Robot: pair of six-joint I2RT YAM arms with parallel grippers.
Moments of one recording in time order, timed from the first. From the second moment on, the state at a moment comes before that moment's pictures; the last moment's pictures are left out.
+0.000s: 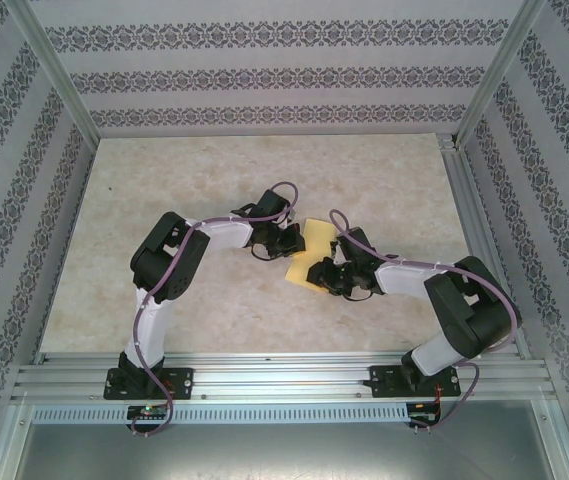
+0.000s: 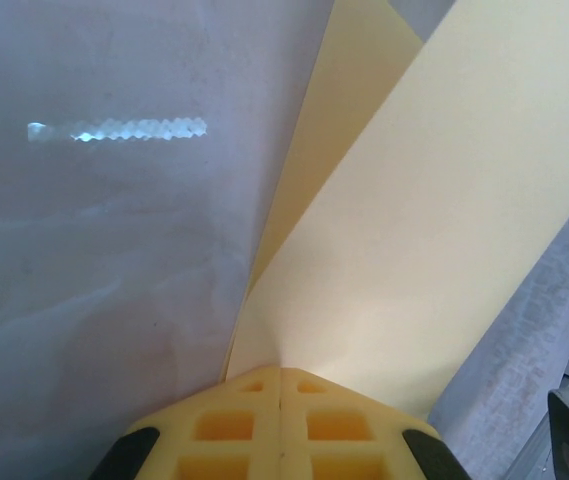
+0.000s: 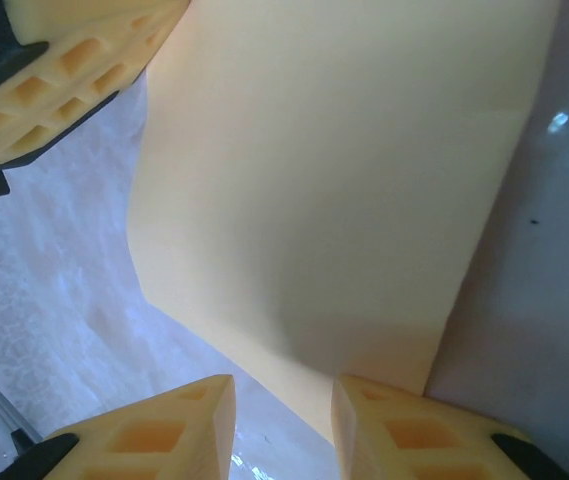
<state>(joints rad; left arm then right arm) -0.62 2.13 1.35 -0.19 0.51 -0.87 0.50 1.55 0.58 -0.03 -0.47 0.84</state>
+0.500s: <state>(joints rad) -0.63 2.13 1.35 -0.20 0.51 -0.87 0.51 1.47 0.57 -0.07 -0.46 0.84</state>
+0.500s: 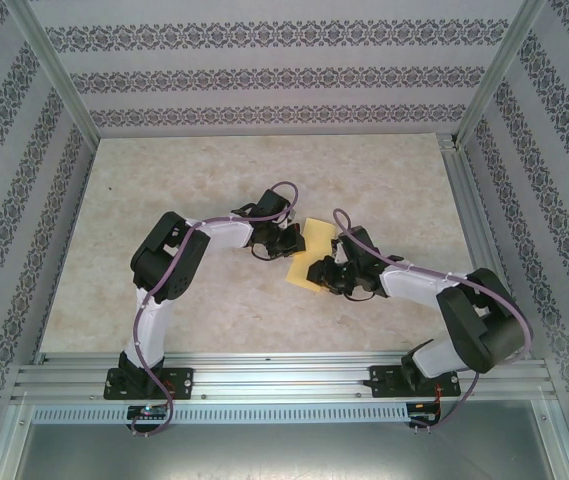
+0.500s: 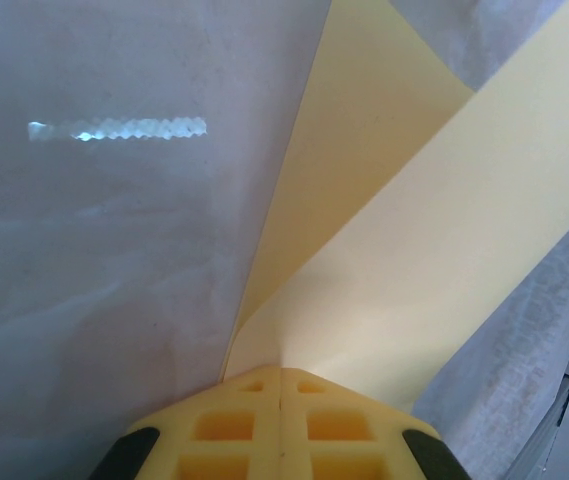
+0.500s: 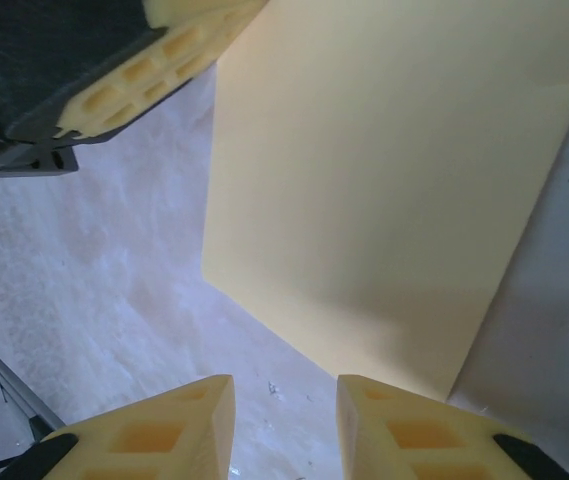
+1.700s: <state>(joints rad) -0.63 2.14 1.36 -0.21 0.52 -0.86 0.36 1.60 0.67 -0.11 -0.46 0.75</state>
